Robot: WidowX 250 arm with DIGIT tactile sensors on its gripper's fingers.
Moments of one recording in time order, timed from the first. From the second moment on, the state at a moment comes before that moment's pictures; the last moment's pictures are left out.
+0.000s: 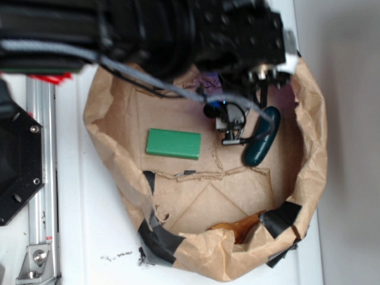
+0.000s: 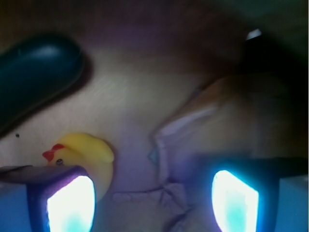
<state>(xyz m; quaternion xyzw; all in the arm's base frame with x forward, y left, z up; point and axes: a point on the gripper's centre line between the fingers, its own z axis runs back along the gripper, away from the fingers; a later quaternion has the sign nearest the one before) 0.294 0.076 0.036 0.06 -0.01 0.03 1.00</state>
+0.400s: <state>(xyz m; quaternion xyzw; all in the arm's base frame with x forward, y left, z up) 0.269 0.032 0.016 0.06 0.02 -0.04 1.00</state>
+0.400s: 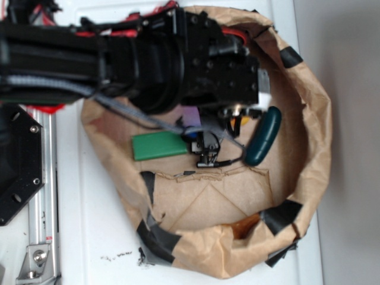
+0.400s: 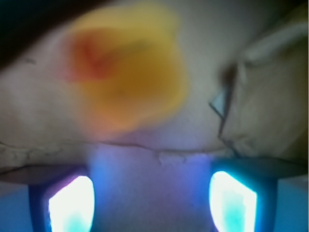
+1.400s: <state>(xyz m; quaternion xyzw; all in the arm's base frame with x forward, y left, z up) 0.305 0.017 0.019 0.02 -0.01 -0.08 1.00</state>
